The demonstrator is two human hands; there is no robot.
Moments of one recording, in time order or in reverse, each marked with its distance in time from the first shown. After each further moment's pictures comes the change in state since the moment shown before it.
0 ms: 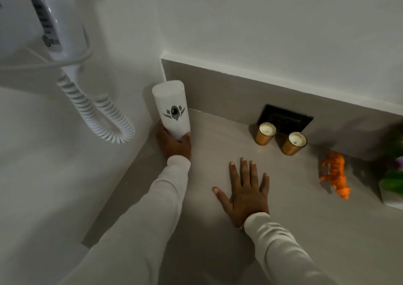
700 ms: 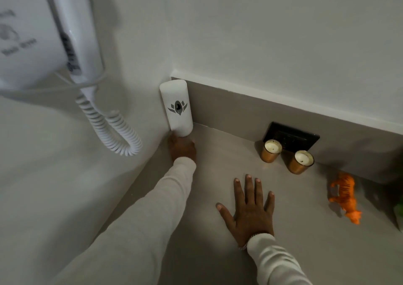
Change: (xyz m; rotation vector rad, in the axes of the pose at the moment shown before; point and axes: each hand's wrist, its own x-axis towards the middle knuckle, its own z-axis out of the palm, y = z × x) left_hand 0.025 0.027 0.012 0.328 -0.210 -0.068; right_hand -0.001 0.000 -0.003 0.026 -0.013 0.010
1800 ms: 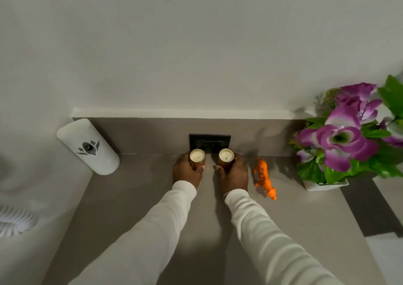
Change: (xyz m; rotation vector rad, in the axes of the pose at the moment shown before) left_hand -0.116 0.091 0.100 -0.024 -0.470 0.326; right_hand 0.078 0.104 -0.065 0.812 0.523 0.578
